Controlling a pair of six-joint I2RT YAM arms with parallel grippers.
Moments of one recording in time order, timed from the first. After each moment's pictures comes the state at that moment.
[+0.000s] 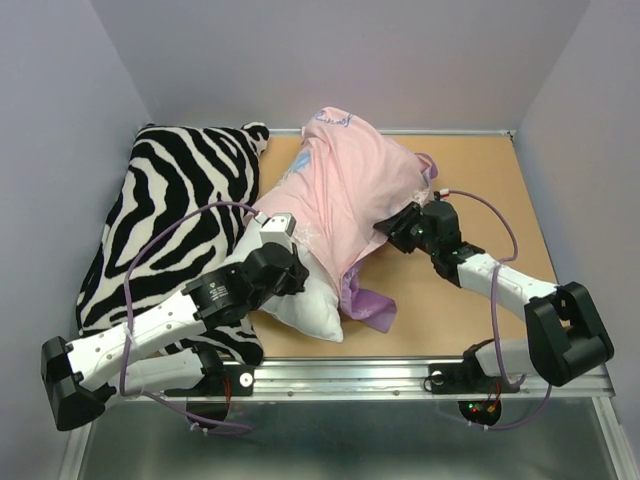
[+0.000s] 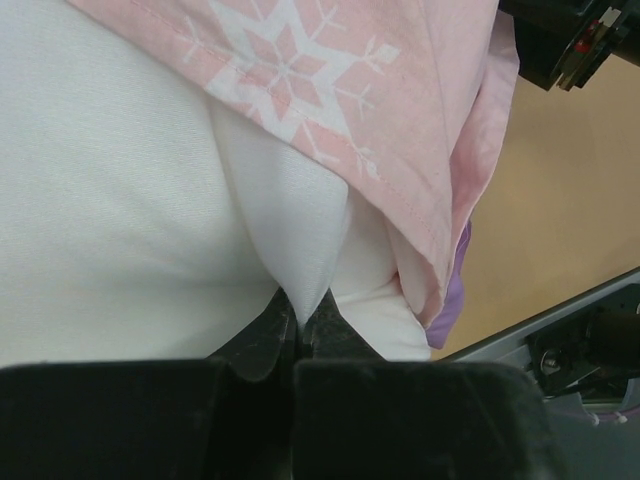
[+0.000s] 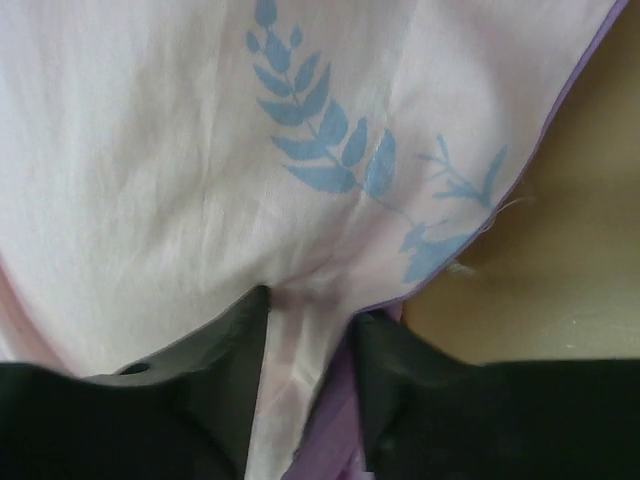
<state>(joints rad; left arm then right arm) -1.01 0.92 0.81 -0.52 -0.37 -0.74 0.40 1.33 0.65 0.20 -0.08 1.09</state>
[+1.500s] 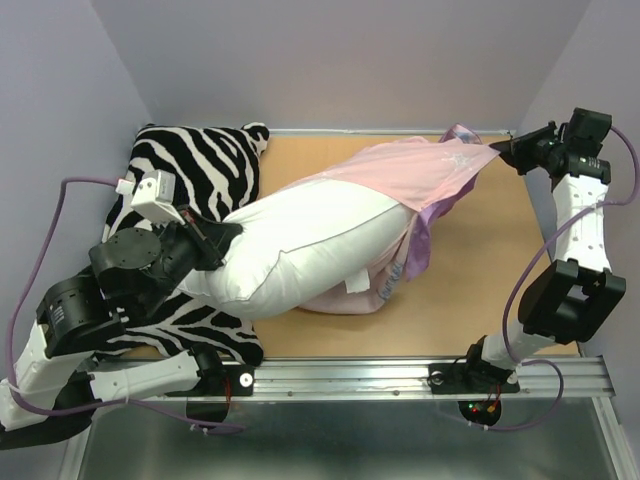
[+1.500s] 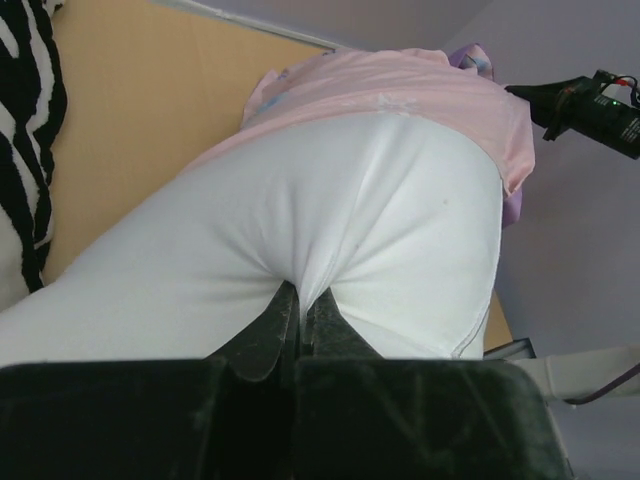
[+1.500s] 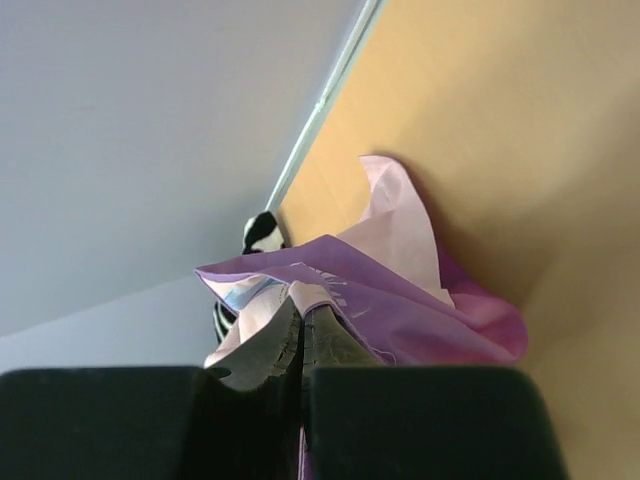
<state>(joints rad) -1.03 0.74 1.47 -0.99 -0.56 -0.73 -0.38 1.57 1.56 -0.54 -0.45 1.00</state>
